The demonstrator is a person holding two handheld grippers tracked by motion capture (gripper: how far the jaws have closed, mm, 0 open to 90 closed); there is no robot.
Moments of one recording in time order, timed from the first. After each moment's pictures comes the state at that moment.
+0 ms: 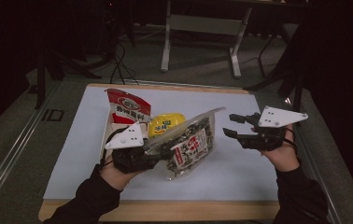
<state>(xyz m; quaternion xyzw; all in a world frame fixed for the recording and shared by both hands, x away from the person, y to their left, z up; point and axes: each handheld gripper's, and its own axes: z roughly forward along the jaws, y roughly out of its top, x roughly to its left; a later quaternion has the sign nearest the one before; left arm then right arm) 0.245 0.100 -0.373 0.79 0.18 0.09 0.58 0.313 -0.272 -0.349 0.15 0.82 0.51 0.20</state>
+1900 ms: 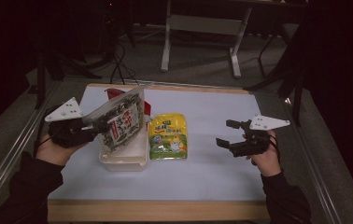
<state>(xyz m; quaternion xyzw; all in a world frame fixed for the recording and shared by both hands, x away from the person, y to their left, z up) 0.281 0.235 -0.367 0.81 0.31 0.19 0.46 0.339 -0.275 -0.417 0.22 0.79 0.55 0.12</state>
